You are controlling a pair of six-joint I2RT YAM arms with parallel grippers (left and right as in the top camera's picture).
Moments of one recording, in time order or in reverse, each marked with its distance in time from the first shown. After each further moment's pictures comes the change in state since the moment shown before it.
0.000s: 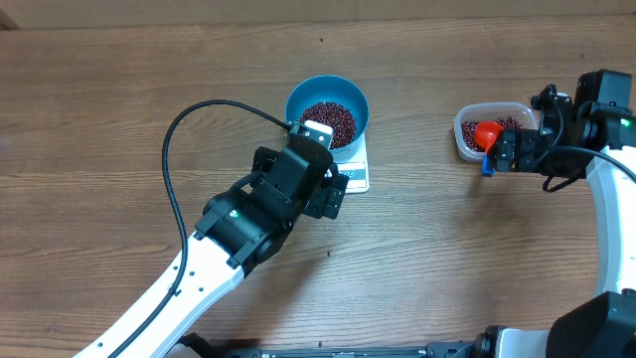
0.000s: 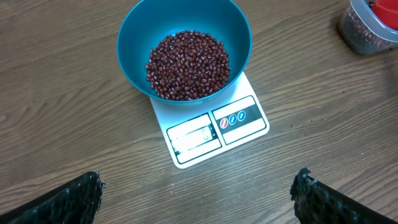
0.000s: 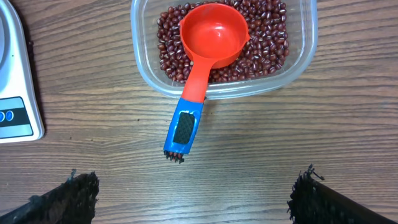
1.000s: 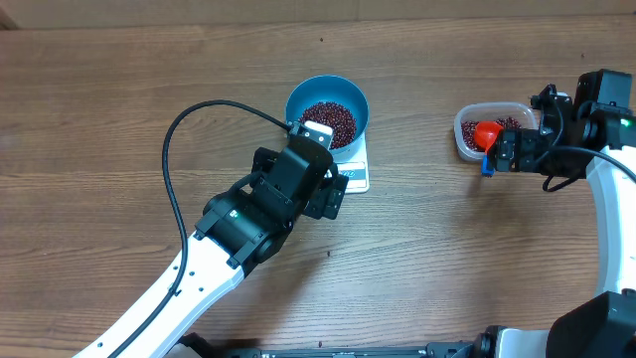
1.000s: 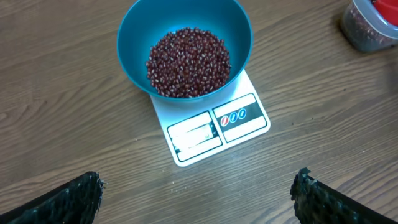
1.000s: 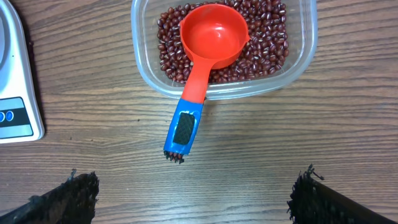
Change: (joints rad) left arm 0.000 0.000 0.000 -0.008 0.000 0.000; right arm 0.000 0.000 0.000 0.002 0.000 -0.001
